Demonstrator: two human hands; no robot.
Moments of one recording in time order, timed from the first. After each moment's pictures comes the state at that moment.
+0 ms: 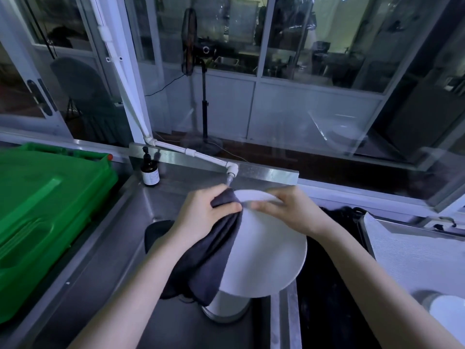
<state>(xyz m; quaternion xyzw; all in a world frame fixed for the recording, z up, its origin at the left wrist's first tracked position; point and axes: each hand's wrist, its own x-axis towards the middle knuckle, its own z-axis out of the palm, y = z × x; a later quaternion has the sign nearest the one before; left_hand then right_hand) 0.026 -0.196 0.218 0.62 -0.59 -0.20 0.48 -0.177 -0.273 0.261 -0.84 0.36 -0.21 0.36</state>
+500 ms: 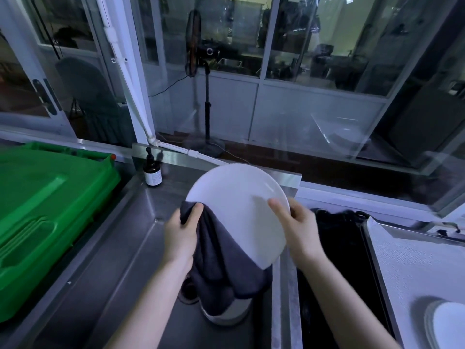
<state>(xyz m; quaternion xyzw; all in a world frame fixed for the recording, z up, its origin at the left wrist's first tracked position) 0.025 -0.175 0.173 0.64 -0.18 -0.31 0.68 -0.169 -0.246 0.221 -0.61 0.46 -0.44 0.47</state>
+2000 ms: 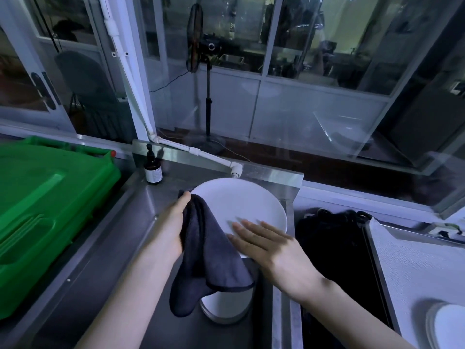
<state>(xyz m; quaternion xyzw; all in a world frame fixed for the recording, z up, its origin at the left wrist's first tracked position) 0.057 -0.184 0.191 0.54 -0.08 -0.48 0.68 -0.174 -0.214 0.209 -0.96 0.15 -0.22 -0.06</state>
